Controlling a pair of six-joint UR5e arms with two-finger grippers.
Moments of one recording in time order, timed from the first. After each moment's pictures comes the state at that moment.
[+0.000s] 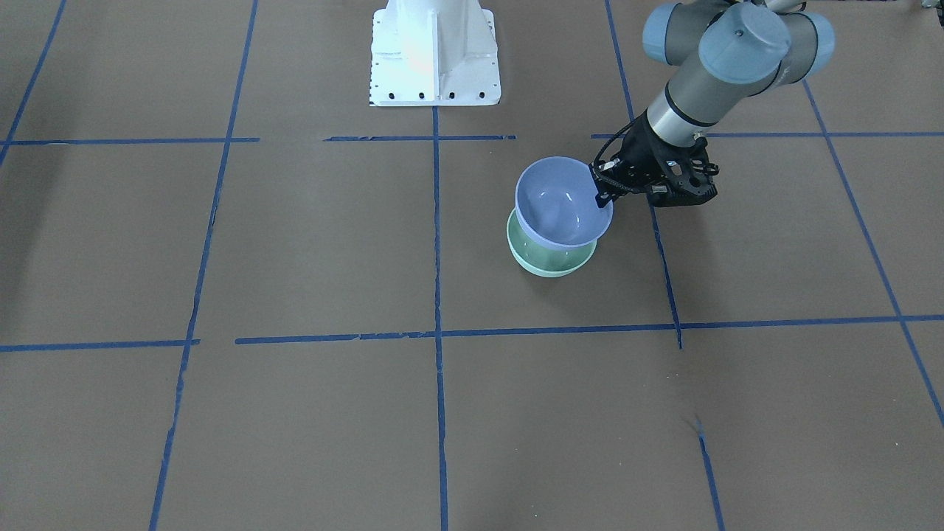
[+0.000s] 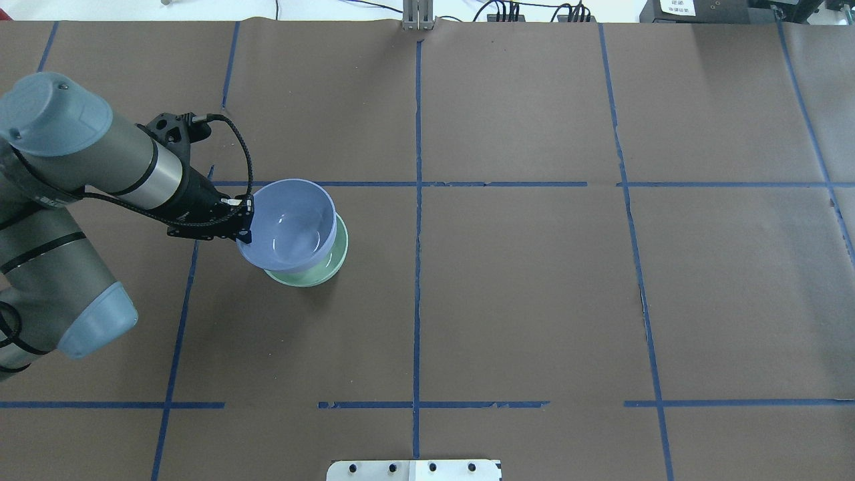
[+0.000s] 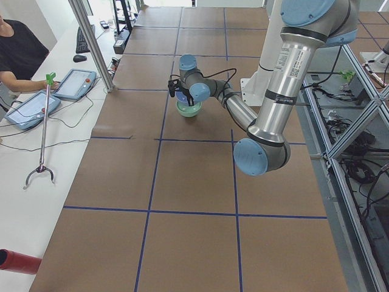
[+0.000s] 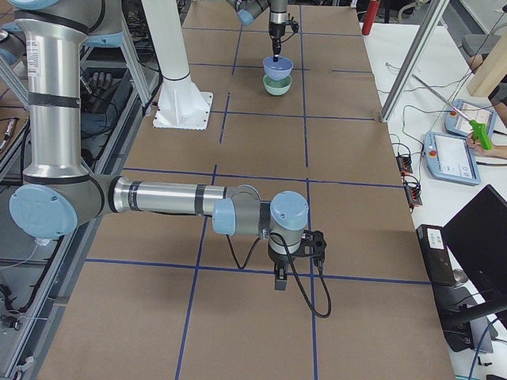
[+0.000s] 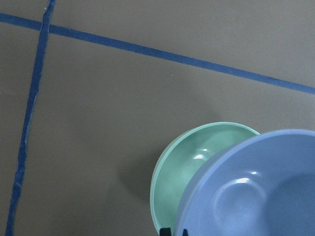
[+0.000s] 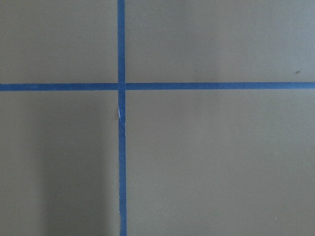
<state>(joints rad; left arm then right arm) -0.75 -1.89 -1.89 -1.81 -2.18 -1.28 1.58 -1.63 1.61 -1.55 2.27 0.03</state>
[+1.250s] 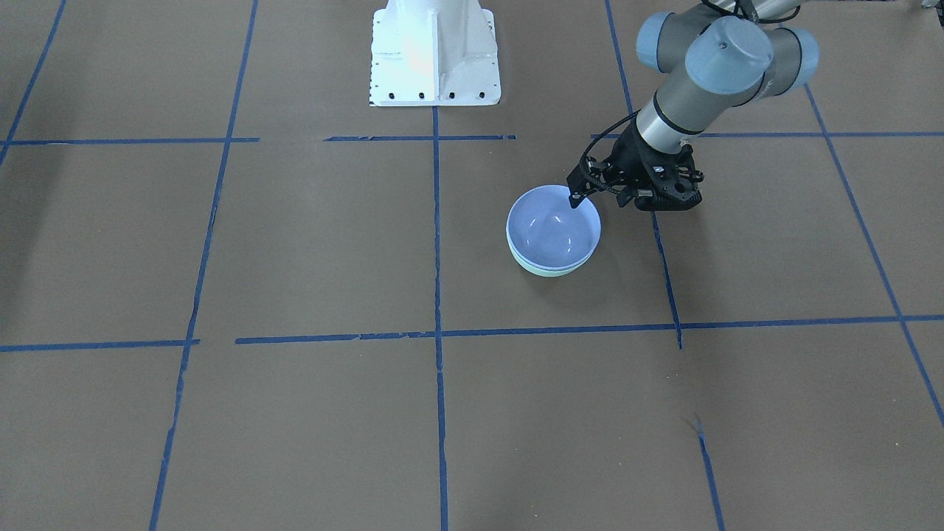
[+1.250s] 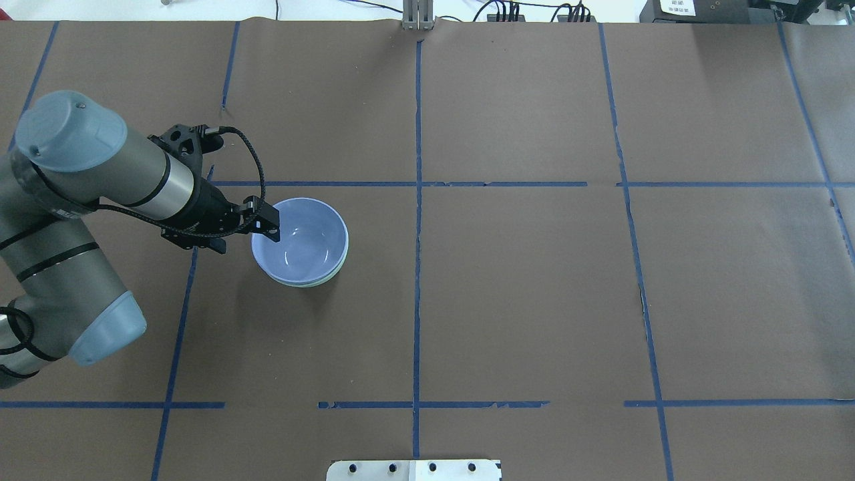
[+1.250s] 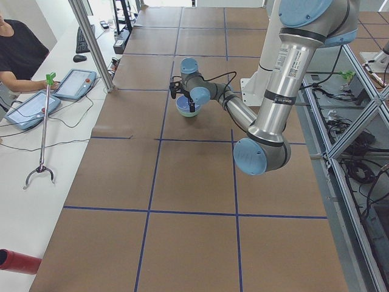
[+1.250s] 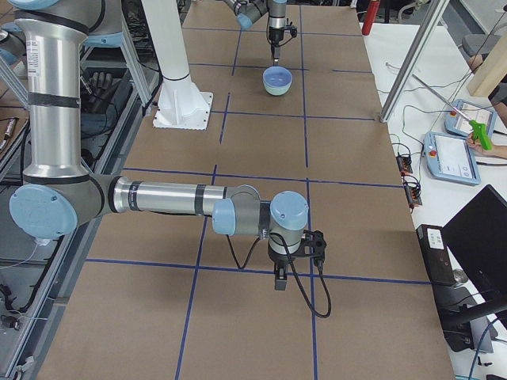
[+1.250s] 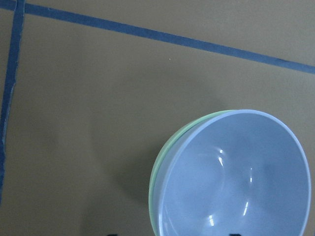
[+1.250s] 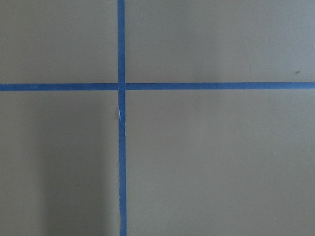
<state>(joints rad) -0.74 -1.89 -1.87 -1.86 -2.16 -1.27 1.58 -1.63 1.61 -1.55 2.27 0.03</state>
